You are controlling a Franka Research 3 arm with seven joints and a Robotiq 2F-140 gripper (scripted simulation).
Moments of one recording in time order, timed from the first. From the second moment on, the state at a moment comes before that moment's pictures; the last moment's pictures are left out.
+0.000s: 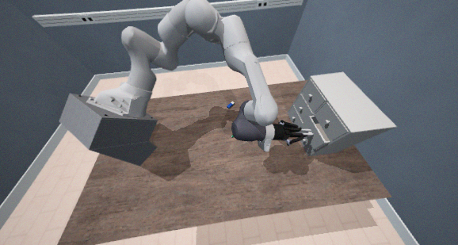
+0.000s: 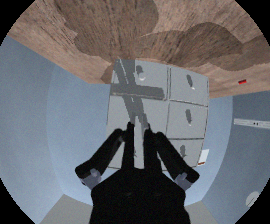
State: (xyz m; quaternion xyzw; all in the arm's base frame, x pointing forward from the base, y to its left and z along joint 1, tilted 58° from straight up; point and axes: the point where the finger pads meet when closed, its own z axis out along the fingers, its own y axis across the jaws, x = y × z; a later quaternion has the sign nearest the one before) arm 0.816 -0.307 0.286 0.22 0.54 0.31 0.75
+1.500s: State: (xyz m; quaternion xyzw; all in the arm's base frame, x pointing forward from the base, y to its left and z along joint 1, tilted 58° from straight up) arm 0.783 -0.296 0.263 0.22 0.54 0.31 0.75
